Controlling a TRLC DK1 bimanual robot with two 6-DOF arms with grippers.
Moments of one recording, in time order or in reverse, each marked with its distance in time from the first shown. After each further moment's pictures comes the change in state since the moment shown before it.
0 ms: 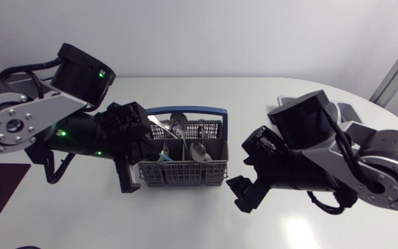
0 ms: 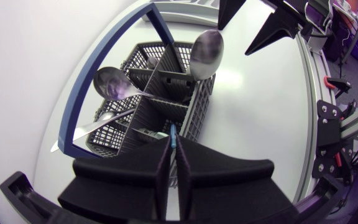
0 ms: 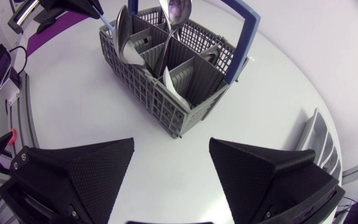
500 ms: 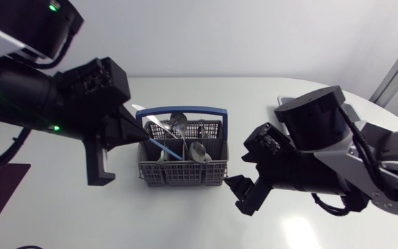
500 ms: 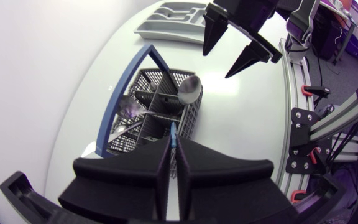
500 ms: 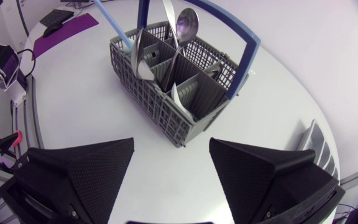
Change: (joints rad) left arm -0.061 -0.103 0.243 -0.320 -0.019 -0.014; right arm 0.034 -0.063 0.000 0.002 0.000 -0.007
